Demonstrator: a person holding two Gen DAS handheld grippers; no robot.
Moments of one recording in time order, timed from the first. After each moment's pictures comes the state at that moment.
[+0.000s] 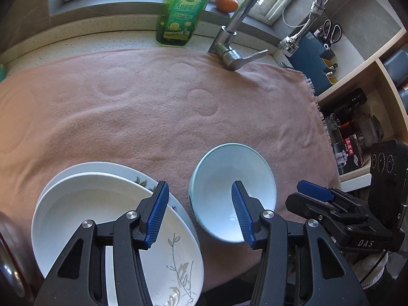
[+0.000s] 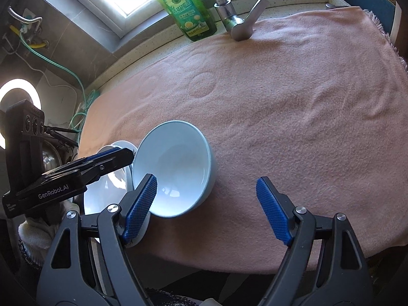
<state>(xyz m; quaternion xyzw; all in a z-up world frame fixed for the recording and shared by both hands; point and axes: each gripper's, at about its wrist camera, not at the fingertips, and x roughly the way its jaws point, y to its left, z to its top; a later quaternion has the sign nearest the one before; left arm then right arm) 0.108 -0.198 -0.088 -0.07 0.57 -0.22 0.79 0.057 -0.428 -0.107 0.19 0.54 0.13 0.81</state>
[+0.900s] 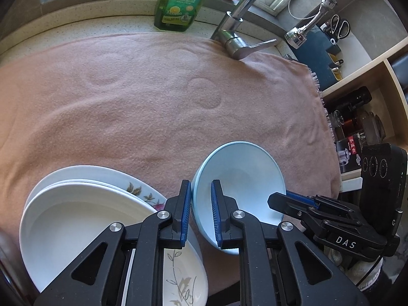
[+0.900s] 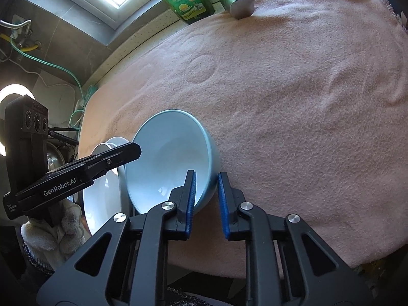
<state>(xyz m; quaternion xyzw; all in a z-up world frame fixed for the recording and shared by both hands) 0.124 -0.202 -0.110 -0.08 0.60 -0.23 0.76 0.069 -0.422 -0.132 0.22 0.57 0.14 0.78</state>
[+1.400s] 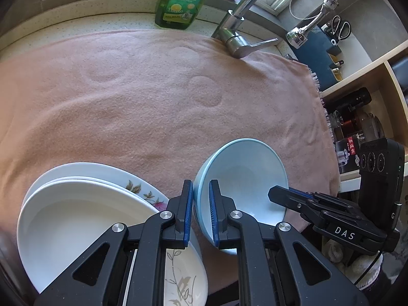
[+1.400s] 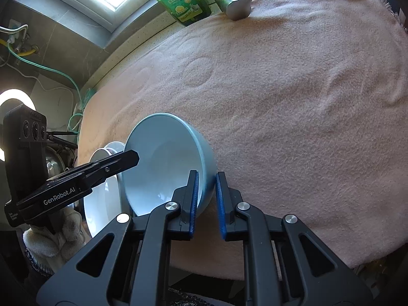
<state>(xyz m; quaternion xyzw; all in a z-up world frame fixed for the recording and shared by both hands) 0.123 -0.201 -0.109 -0.09 0.60 -0.23 0.76 0.076 -0.422 -0.126 0.22 0.57 0.13 0.78</state>
